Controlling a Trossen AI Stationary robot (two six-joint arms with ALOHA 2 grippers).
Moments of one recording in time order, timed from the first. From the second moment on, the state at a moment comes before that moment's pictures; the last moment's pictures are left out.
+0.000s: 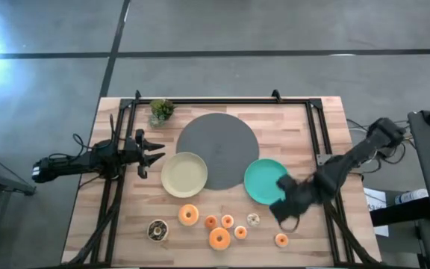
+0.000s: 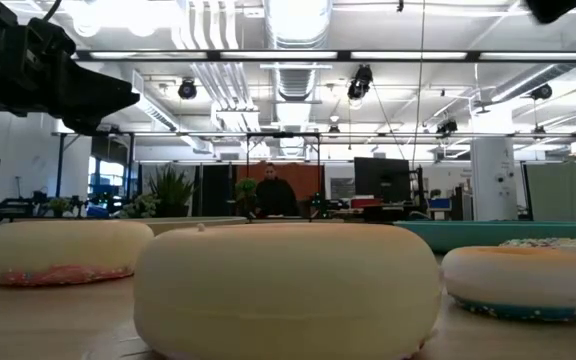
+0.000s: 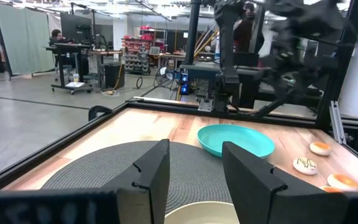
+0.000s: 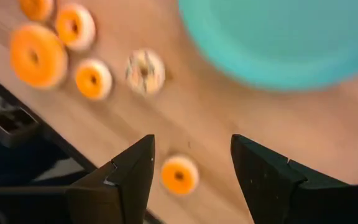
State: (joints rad) left arm 0.11 0.04 0.01 0.03 -0.07 -0.06; right arm 0.67 1.39 1.08 -0.94 0.08 1.68
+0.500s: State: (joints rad) left arm 0.11 0.04 0.01 0.03 -0.07 -0.06; right arm 0.85 1.88 1.49 -1.10 -0.03 1.67
